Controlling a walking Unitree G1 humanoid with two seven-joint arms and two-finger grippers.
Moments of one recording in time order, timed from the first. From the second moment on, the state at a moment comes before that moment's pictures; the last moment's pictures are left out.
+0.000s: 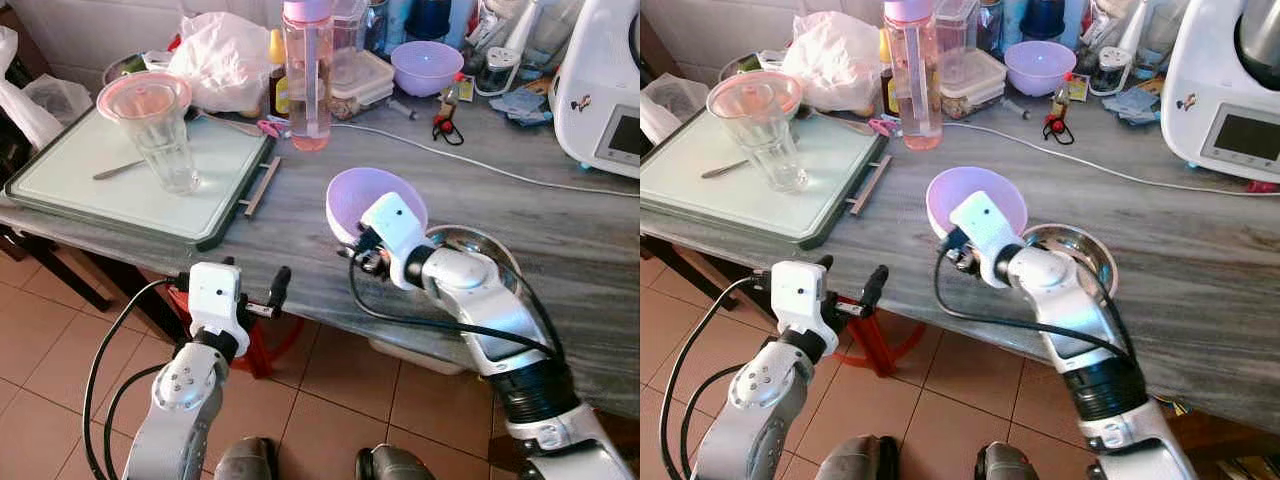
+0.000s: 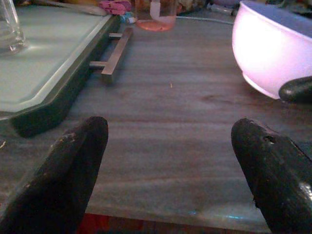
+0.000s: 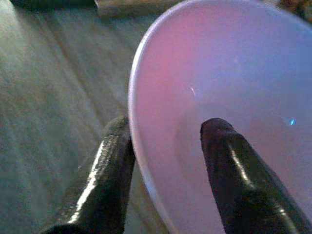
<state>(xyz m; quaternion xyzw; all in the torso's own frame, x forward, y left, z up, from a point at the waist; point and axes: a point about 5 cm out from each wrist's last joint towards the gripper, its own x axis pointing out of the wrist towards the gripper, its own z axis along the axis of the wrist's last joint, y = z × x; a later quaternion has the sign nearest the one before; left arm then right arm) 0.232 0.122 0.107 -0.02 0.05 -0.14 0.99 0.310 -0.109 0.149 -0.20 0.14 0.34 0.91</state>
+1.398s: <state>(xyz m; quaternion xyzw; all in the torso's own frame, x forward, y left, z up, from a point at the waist) 0.236 0.138 0.105 0.00 0.05 -0.11 0.99 0.307 -0.138 0.207 -0.14 -0.01 0.10 0.98</state>
